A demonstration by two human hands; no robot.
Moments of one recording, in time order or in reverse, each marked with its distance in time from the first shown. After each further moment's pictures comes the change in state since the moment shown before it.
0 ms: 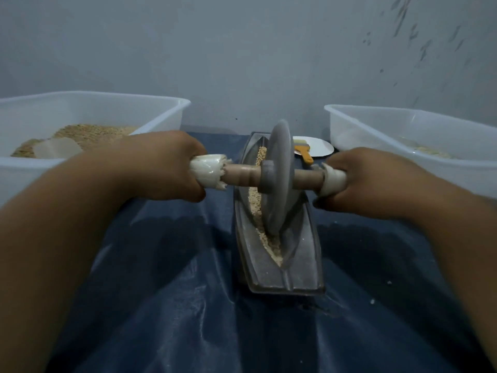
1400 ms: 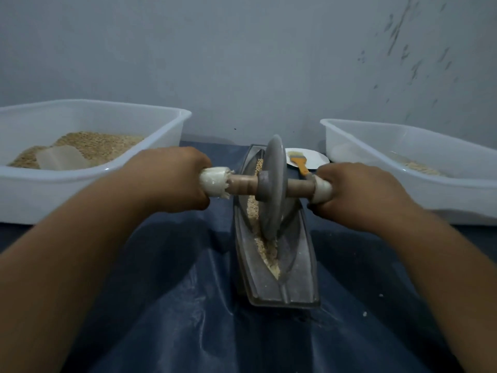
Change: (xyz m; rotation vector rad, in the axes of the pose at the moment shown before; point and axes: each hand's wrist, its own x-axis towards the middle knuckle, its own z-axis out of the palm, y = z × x) left_hand 0.006 0.005 0.010 0.063 0.067 0.024; right_hand 0.005 -0.008 0.010 -0.138 0.145 -0.004
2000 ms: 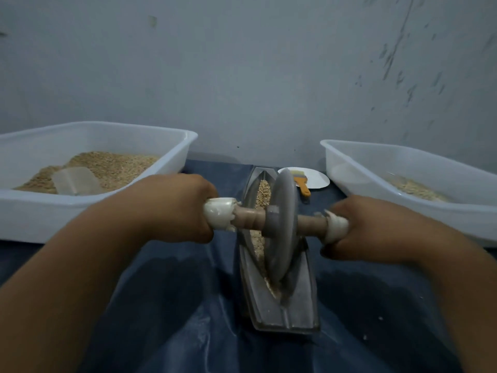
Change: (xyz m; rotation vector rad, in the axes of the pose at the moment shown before) left_hand -0.010 -0.006 -0.007 0.033 -0.024 0.058; right_hand -0.009 0.019 -0.018 0.198 -0.352 -0.019
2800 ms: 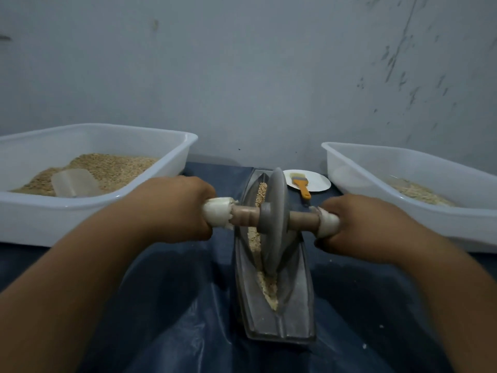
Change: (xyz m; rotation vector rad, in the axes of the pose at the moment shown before) left_hand 0.005 0.006 0.004 -0.011 0.015 -0.015; right_hand 0.007 -0.006 0.006 -0.125 0.153 0.018
